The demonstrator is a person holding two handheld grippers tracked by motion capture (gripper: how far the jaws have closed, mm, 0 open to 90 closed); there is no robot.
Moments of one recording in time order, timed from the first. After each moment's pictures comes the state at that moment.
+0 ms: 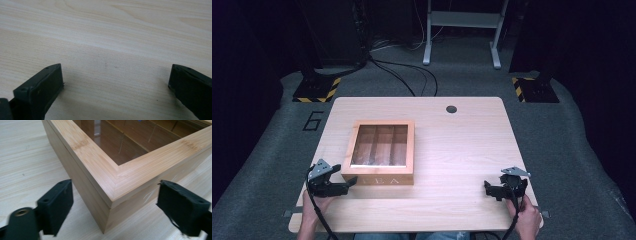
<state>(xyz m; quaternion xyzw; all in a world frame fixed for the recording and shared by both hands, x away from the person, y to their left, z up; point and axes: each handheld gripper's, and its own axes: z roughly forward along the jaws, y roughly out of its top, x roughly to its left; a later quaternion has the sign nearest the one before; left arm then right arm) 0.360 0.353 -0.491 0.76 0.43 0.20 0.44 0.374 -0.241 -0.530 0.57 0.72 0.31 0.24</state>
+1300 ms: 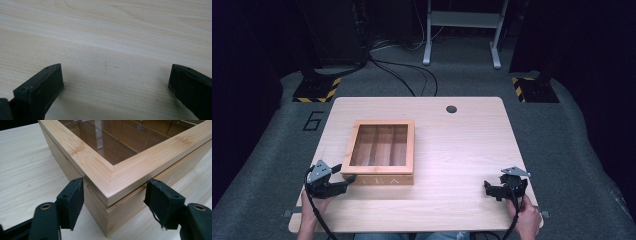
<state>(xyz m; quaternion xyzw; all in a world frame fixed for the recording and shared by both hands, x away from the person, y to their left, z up) 0.355 0.354 -0.486 0.77 0.40 0.23 0.45 0.374 -0.241 -0.530 0.57 0.72 0.31 0.24</state>
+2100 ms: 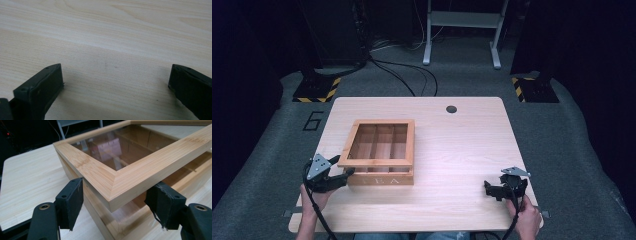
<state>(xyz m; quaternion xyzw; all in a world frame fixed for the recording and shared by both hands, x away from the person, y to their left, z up) 0.359 0.347 -0.461 0.75 0.38 0.29 0.45 0.374 -0.241 -0.530 0.57 0.72 0.31 0.24</state>
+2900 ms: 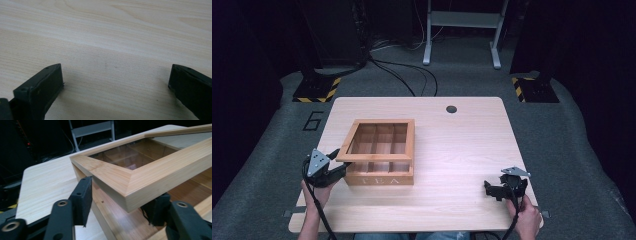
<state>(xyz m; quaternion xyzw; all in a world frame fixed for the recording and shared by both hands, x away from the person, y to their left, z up) 0.369 0.346 -0.458 0.71 0.40 0.34 0.46 0.374 -0.242 -0.530 0.57 0.72 0.31 0.24</state>
